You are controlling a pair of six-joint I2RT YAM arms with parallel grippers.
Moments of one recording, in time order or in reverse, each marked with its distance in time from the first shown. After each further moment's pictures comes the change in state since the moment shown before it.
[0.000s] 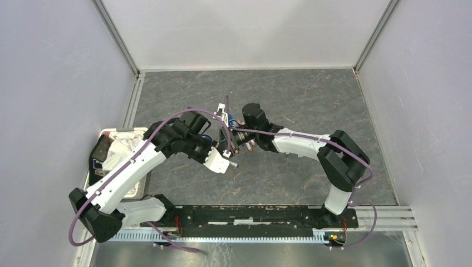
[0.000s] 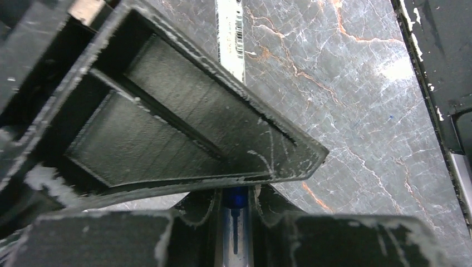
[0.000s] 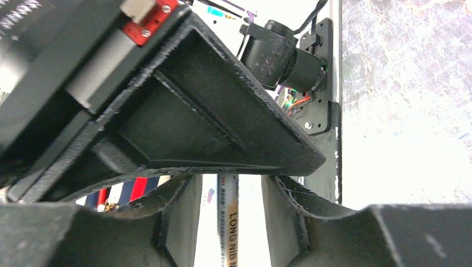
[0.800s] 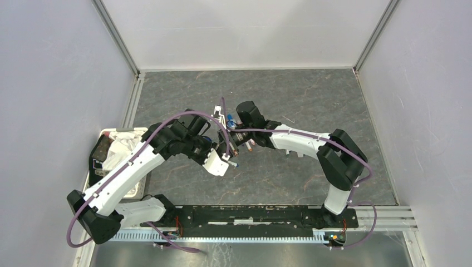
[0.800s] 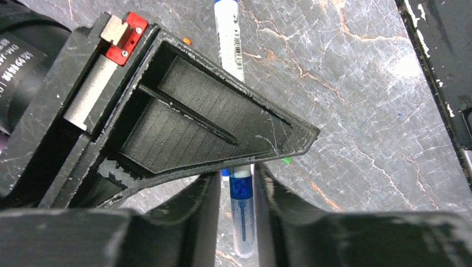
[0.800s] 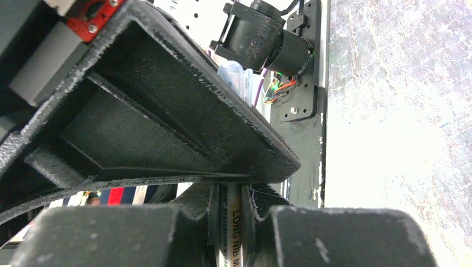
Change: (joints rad) left arm -0.013 -0.023 -0.002 0.013 -0.005 0.035; right arm 0.004 0.021 0.094 -0.287 -0.032 -0.247
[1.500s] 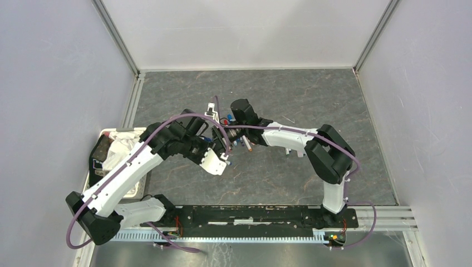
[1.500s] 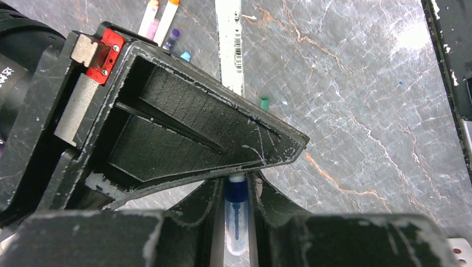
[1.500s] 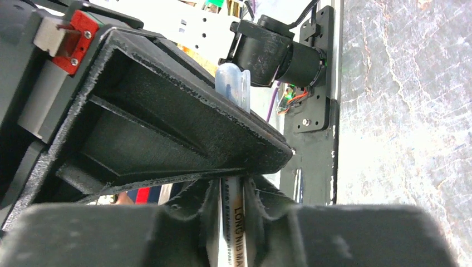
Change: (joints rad) left arm 0.003 -0.006 0.003 -0.037 -0.085 0.002; right arm 0.006 0.109 0.075 0.123 -0.032 0.174
